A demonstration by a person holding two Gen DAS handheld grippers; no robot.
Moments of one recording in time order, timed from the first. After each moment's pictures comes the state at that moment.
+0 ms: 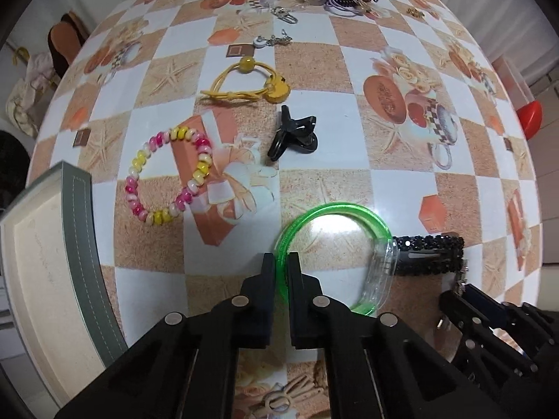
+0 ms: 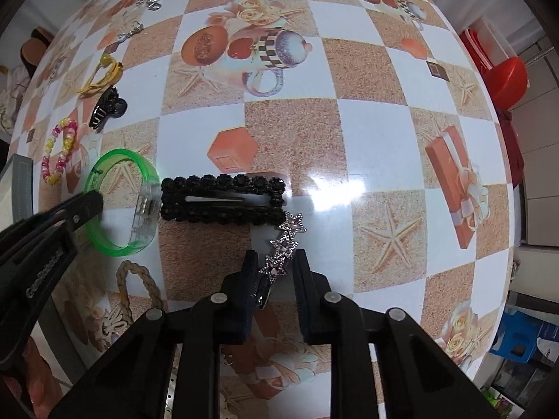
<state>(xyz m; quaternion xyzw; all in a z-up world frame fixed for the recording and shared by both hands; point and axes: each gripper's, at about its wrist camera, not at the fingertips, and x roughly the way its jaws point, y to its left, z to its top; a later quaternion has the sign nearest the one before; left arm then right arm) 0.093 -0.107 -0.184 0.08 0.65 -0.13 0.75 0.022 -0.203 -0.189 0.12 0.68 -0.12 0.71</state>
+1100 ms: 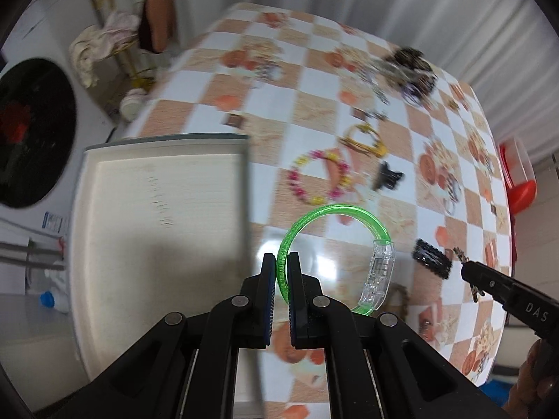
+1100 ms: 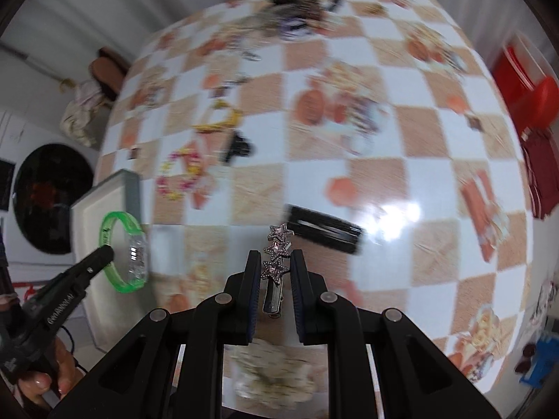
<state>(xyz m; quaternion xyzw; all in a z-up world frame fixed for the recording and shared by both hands) 0.048 0.062 -0.086 -0.04 0.60 -0.06 0.79 0.031 -0.179 -0.099 0.18 0.63 0.00 0.76</state>
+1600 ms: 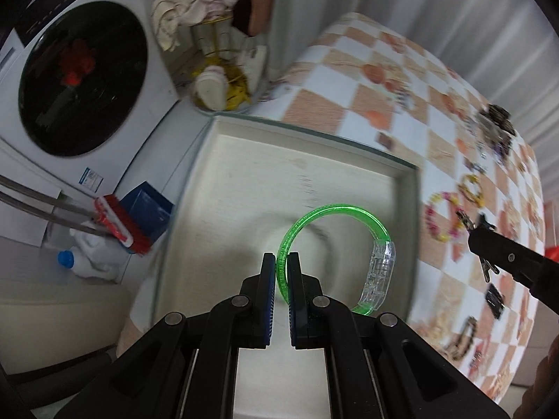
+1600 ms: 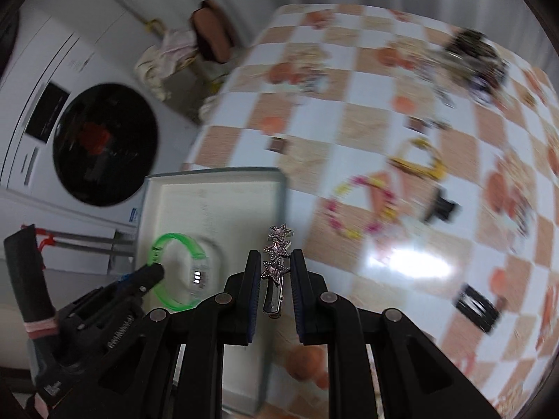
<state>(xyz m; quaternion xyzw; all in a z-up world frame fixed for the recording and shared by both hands) 0.061 0.189 -0.118 -0.09 0.60 0.05 0.79 0.103 -0.008 -0.090 0.10 0.61 0.16 0.77</state>
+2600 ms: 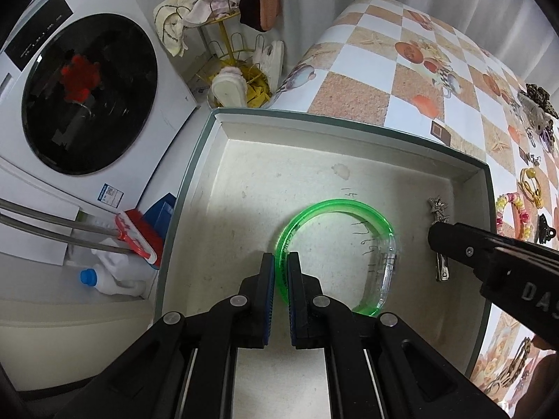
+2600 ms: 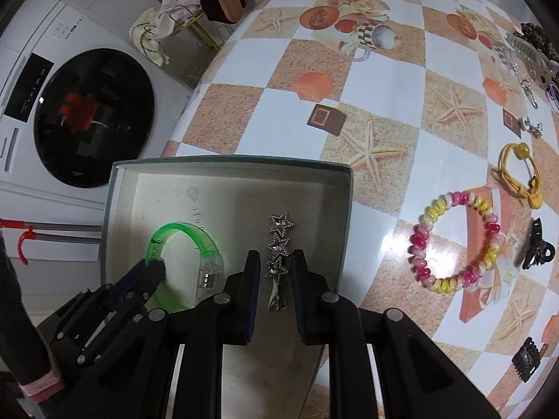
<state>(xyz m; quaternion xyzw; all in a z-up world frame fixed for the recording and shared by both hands) 0.094 0.188 -0.165 -0.02 0.60 0.10 0.79 0.143 0.049 -0.171 0.09 0.65 0.17 0.73</state>
